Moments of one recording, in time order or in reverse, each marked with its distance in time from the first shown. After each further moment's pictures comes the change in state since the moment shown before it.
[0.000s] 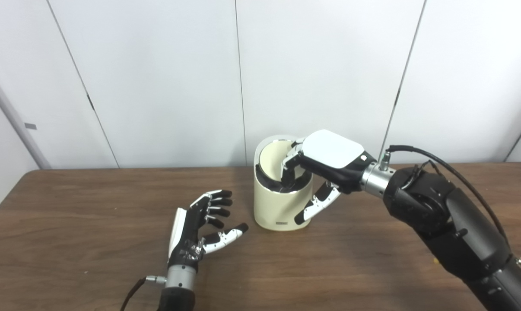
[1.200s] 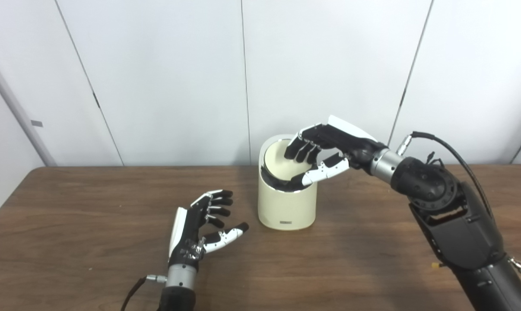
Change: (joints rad) left arm -0.002 -0.004 0.003 0.000 0.000 0.001 -0.003; right arm -0.001 0.076 -0.203 0.010 0.397 0.420 0.080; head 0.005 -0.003
